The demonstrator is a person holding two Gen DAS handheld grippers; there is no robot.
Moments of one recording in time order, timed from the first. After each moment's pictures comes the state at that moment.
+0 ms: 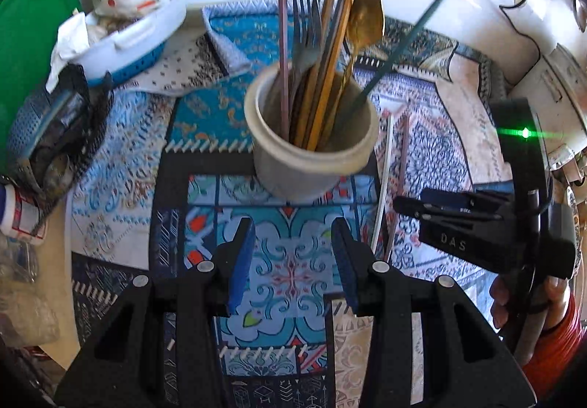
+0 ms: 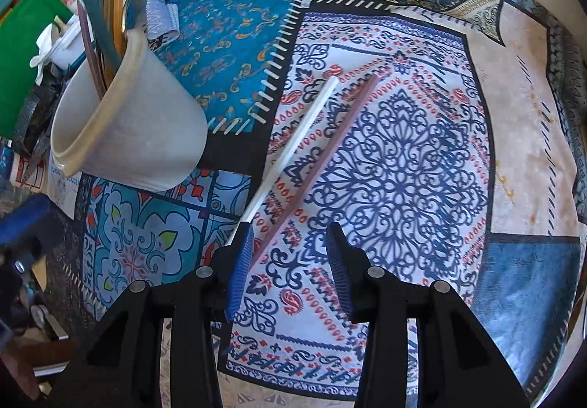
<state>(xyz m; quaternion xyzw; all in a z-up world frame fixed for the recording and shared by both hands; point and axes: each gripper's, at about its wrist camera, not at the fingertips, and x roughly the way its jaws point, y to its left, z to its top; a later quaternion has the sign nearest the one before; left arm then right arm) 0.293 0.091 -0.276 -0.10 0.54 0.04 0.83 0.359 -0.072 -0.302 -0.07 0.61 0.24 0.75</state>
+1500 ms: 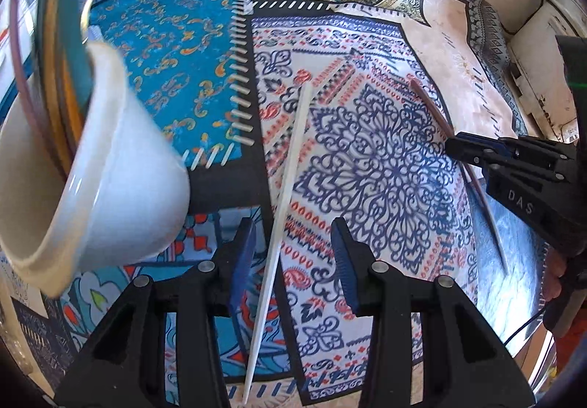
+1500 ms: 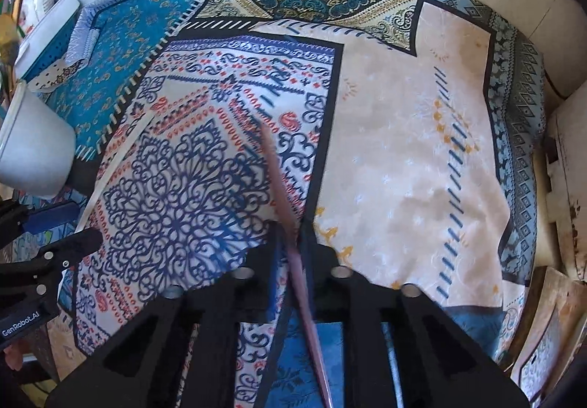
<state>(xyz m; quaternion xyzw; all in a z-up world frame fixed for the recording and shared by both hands) 0.387 -0.004 -0.344 -0.07 0.60 -0.02 0.80 0.442 -0.152 -0.313 -0.12 0.57 0.21 0.78</state>
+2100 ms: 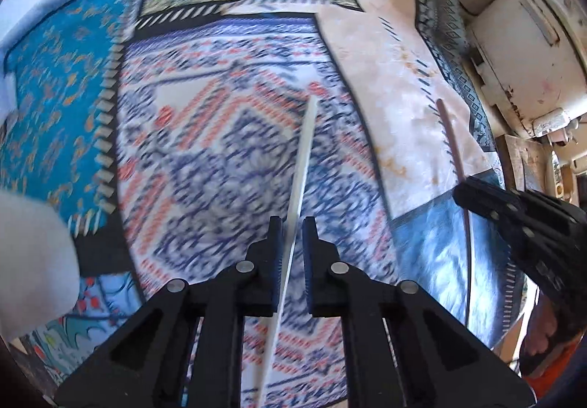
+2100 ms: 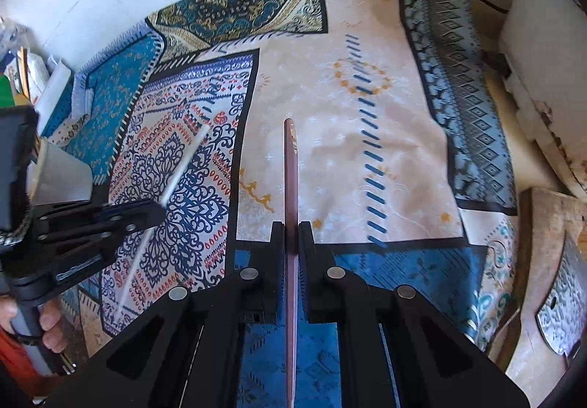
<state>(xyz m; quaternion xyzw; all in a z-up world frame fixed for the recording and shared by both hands) 0.437 -0.076 -0.347 -0.07 0.62 -0.10 0.78 0.422 -0.250 -0.292 0.01 0.58 0.19 0.80</state>
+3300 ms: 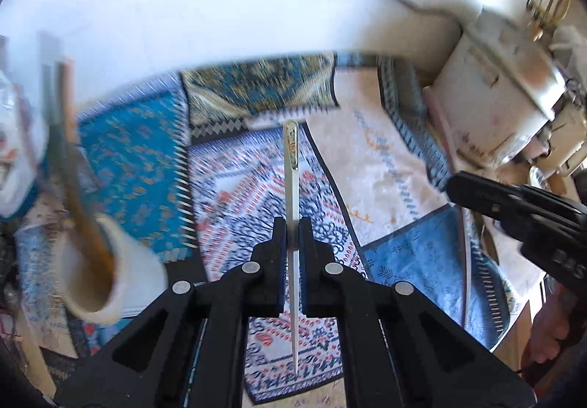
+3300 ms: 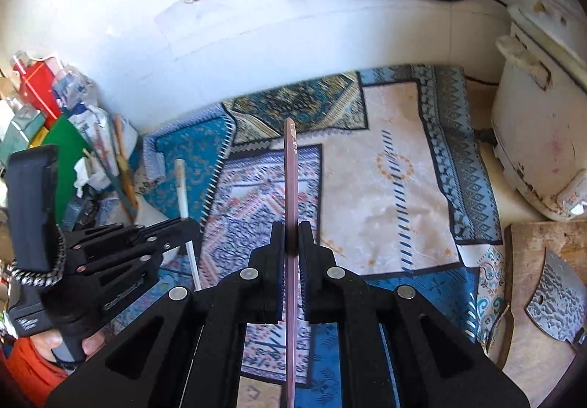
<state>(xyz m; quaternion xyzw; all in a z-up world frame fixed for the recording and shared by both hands) 0.389 -0.059 -0.222 -0.04 0.48 -0.08 0.87 0.374 -0.245 -0.183 0.06 0.47 0.23 0.85</state>
